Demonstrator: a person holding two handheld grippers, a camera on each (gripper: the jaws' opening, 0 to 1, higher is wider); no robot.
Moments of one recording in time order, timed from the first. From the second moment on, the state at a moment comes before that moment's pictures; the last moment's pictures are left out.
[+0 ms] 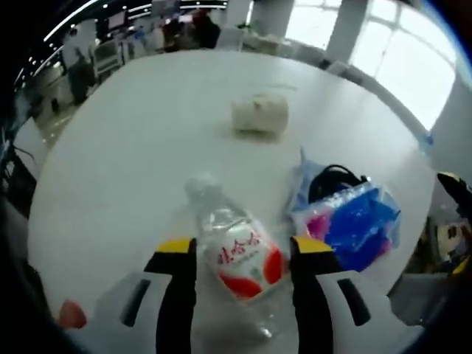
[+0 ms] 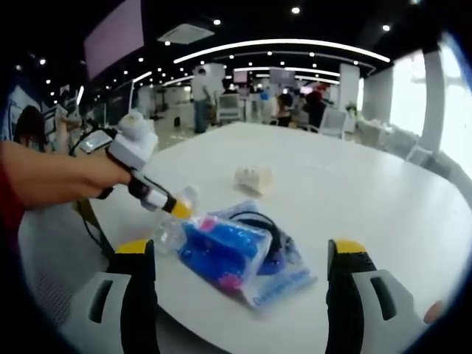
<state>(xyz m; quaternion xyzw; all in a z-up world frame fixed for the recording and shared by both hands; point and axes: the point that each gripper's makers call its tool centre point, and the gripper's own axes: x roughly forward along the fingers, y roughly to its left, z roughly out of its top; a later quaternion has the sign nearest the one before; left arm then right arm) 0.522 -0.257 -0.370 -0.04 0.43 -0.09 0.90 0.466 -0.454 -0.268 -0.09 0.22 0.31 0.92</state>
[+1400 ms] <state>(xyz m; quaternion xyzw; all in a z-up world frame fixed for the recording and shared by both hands) 0.529 -0.251 -0.385 -0.05 0.46 -0.07 0.88 0.465 -0.455 -0.271 -0.09 0.23 0.31 0.92</state>
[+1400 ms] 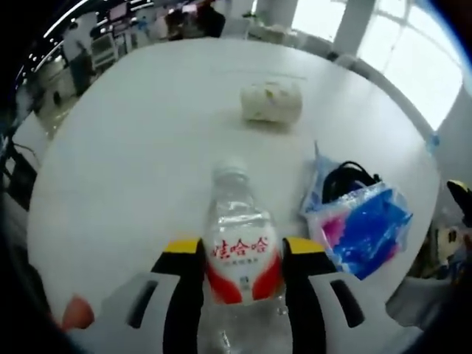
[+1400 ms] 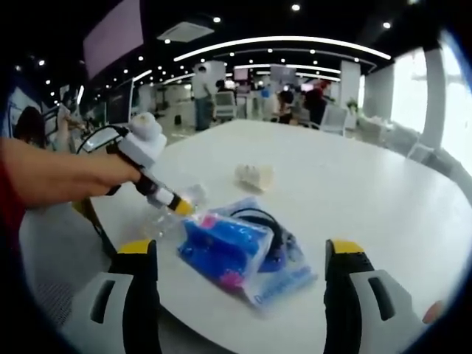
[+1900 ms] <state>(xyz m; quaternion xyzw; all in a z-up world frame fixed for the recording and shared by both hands) 0.530 -0.240 -0.377 -0.07 0.43 -0.06 0.90 0.464 -0.454 -0.274 -0.10 0.23 0.31 0.91</state>
